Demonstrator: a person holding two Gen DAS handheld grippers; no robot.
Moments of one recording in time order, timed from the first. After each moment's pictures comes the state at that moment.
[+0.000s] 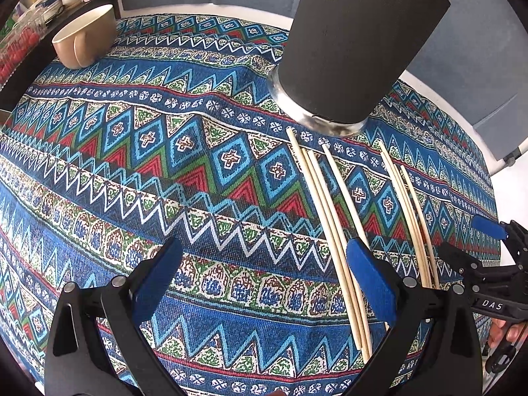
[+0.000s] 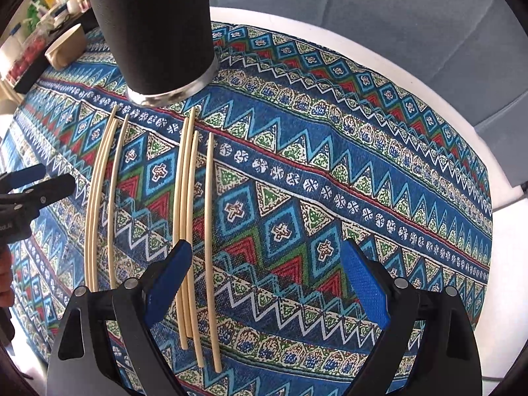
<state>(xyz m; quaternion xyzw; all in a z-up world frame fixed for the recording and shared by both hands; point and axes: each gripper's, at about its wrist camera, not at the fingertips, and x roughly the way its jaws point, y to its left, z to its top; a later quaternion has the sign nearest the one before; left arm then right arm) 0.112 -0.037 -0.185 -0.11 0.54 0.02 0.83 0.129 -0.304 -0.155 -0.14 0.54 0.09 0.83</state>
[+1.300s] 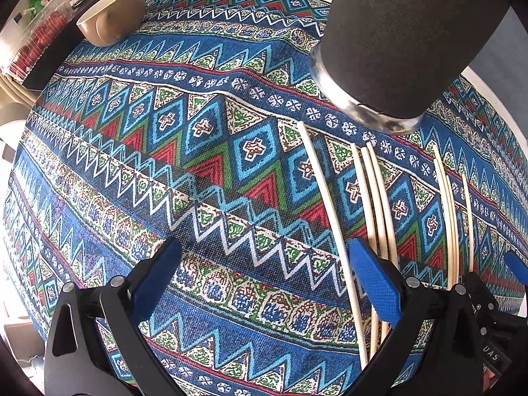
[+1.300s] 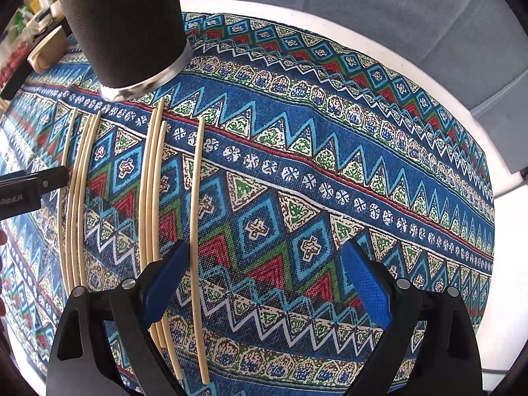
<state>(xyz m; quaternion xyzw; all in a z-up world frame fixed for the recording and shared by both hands) 0.167 -0.060 -0.209 -0.09 0.60 0.13 0.78 0.149 -0.337 -0.175 -0.14 0.55 0.07 0.82</state>
